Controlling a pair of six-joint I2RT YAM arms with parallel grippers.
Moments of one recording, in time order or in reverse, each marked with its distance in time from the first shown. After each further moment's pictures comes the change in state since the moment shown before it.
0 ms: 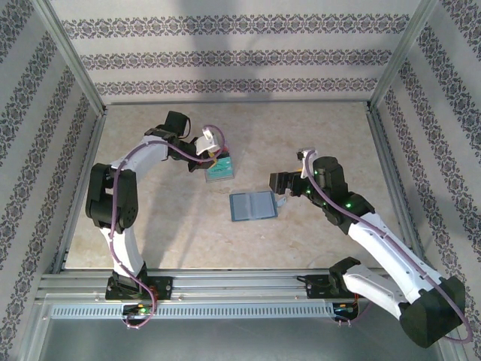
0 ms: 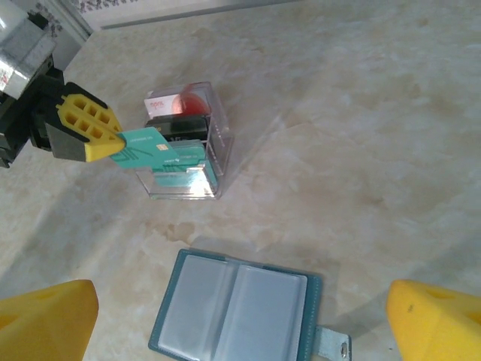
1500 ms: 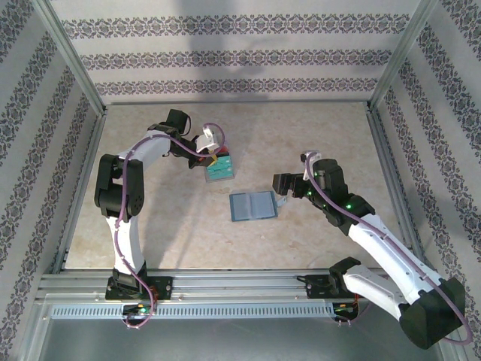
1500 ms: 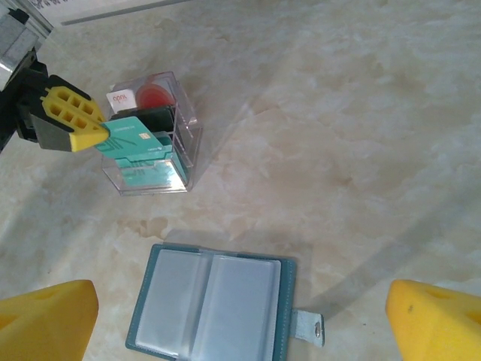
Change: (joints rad) left arm 0.030 0.132 0.108 -0.045 0.050 0.089; right arm -0.006 -0.004 -0.017 -0.036 0.054 0.025
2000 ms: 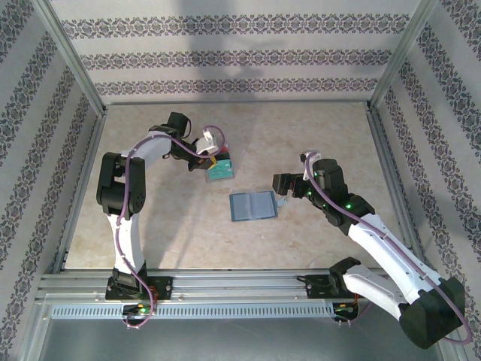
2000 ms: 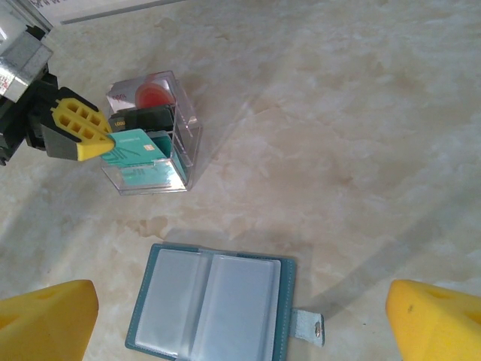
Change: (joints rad) left arm 0.003 0.035 0.000 -0.029 0.007 0.021; right arm 0.000 0.000 0.000 0.000 0.000 0.000
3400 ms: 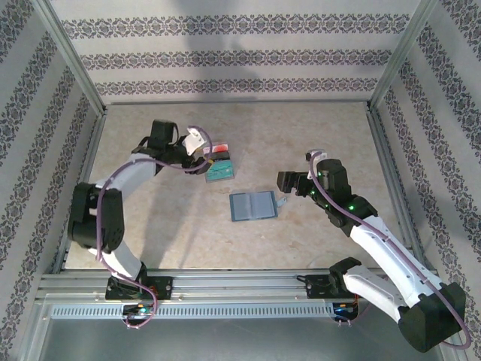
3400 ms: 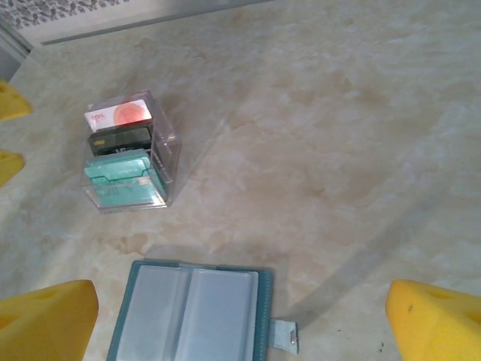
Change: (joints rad) left arm -0.007 -0.437 -0.466 0.529 -0.221 -0.442; right arm -0.039 -0.024 -0.011 0.008 0.045 -0.006
